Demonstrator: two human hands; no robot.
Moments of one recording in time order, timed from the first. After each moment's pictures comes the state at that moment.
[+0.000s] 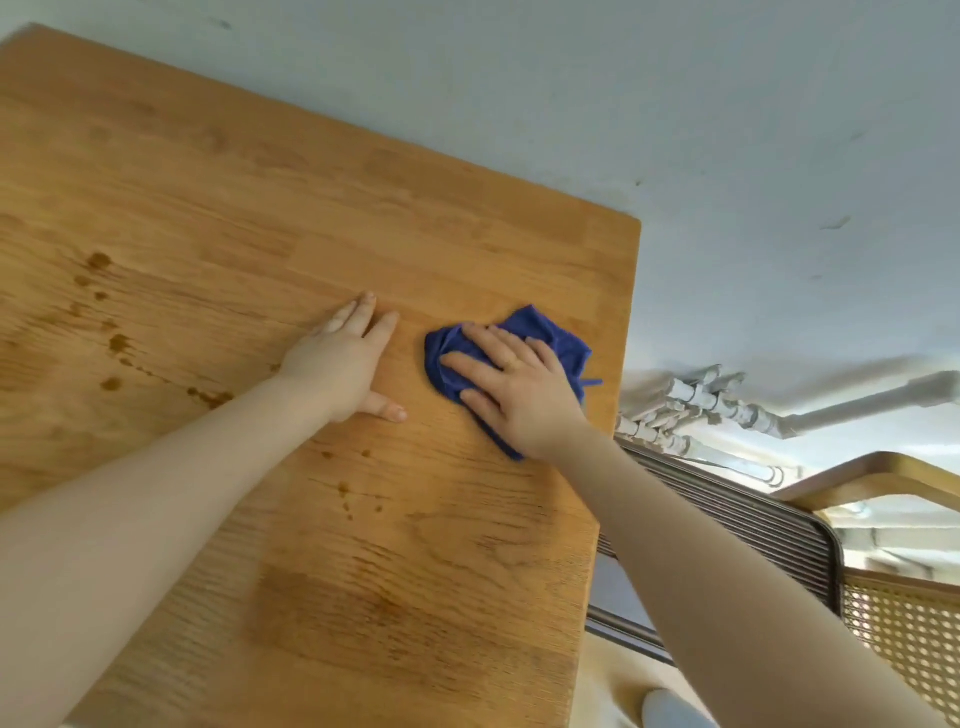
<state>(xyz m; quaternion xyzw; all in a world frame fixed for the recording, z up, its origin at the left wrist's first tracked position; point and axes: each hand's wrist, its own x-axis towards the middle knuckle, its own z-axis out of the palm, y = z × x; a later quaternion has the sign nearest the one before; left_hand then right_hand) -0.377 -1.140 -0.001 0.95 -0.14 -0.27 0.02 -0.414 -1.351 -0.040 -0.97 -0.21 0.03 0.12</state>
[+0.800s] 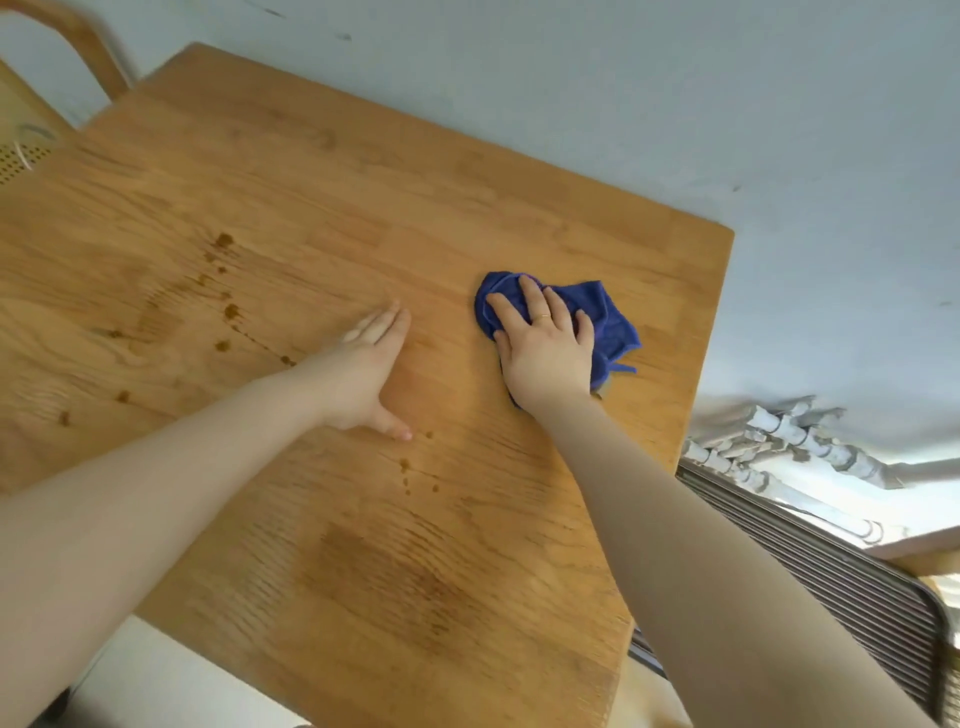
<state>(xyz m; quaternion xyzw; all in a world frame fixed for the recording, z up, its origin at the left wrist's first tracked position) -0.409 -1.096 0.008 0.94 -0.11 -0.31 0.05 -0.383 -1.291 -0.045 -0.99 -0.09 0.05 0.11</state>
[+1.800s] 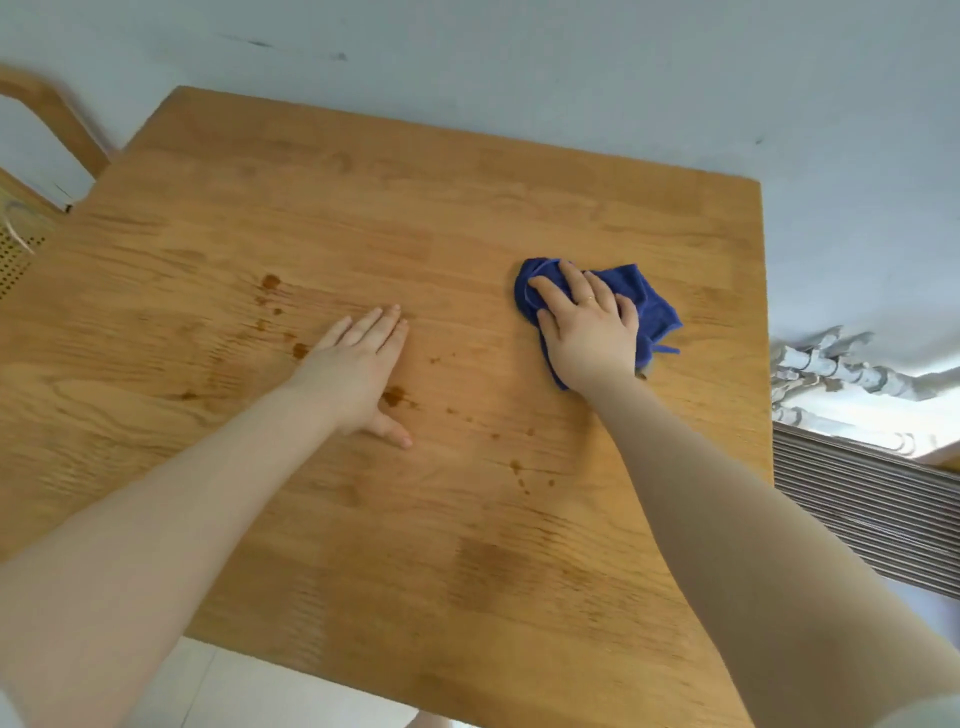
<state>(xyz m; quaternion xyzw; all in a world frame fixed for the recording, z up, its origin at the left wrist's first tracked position) -0.392 -1.014 0.015 0.93 -0.20 -0.26 -0.12 -0.379 -1.252 -0.042 -0.99 0.02 0.01 0.12</state>
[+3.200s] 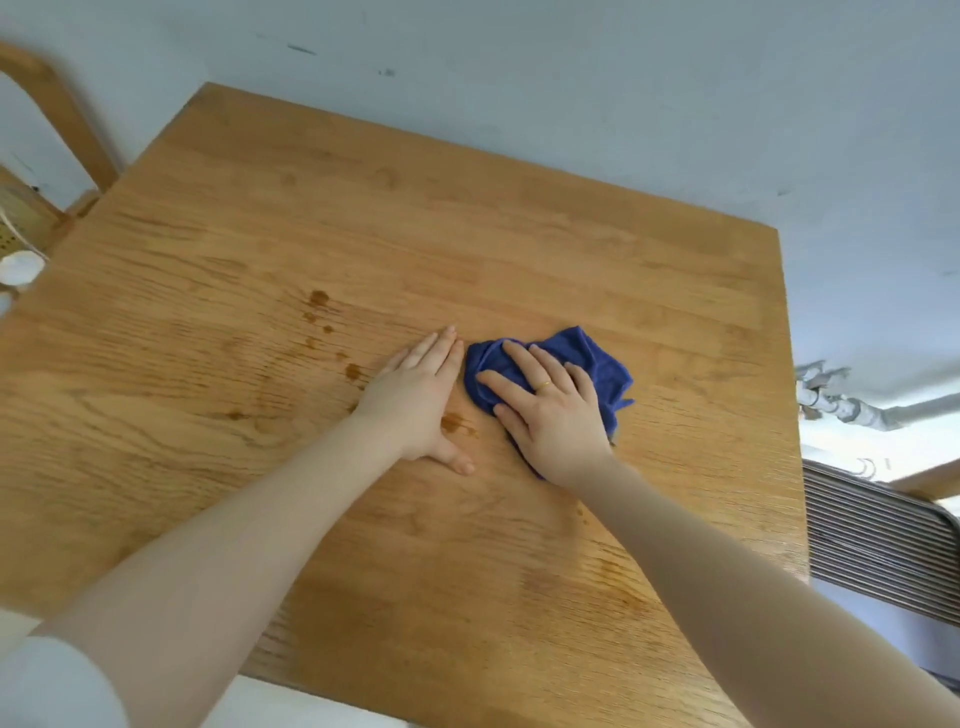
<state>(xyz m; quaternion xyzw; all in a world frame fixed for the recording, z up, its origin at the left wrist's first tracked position) -0.387 -0.991 -0.006 0.94 -0.24 -0.25 0.02 -0.427 -1.169 -0.051 -0.99 -0.13 0.00 0.10</state>
